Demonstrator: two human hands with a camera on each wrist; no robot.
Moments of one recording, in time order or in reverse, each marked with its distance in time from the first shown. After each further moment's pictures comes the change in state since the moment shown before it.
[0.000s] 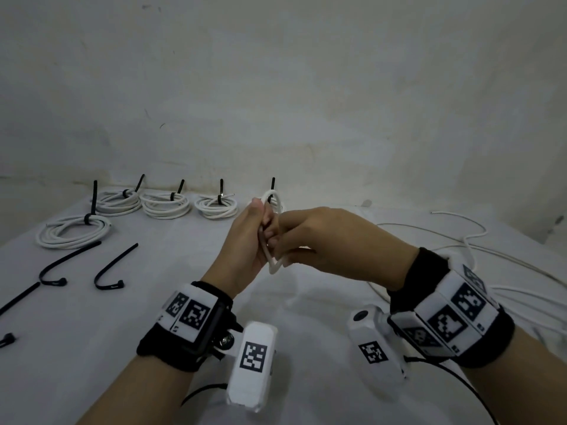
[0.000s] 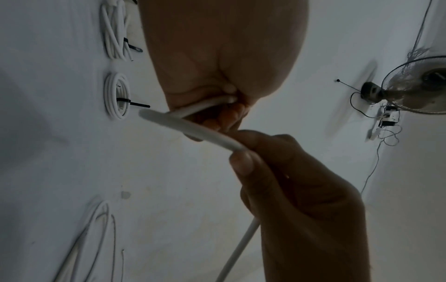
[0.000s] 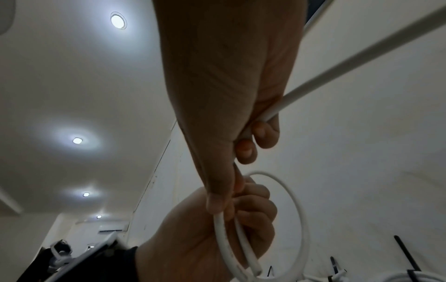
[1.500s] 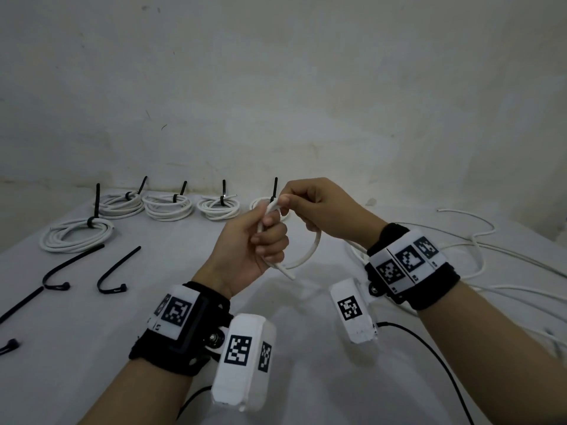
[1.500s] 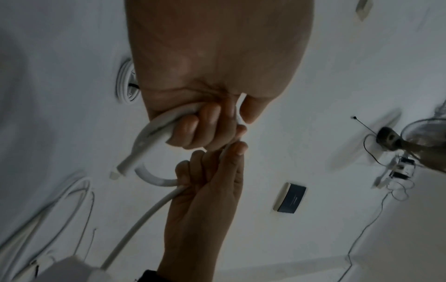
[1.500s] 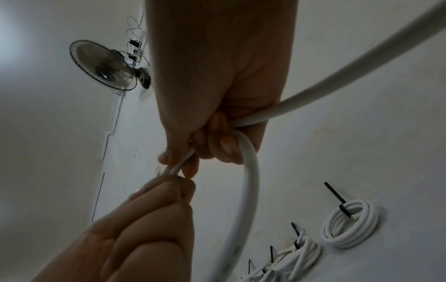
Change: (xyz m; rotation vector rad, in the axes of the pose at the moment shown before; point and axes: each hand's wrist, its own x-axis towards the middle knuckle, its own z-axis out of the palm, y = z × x) left_hand 0.001 0.010 -0.010 -0.211 -0.173 -0.250; right_hand 0.035 0.050 0.021 0.704 0.265 0.287
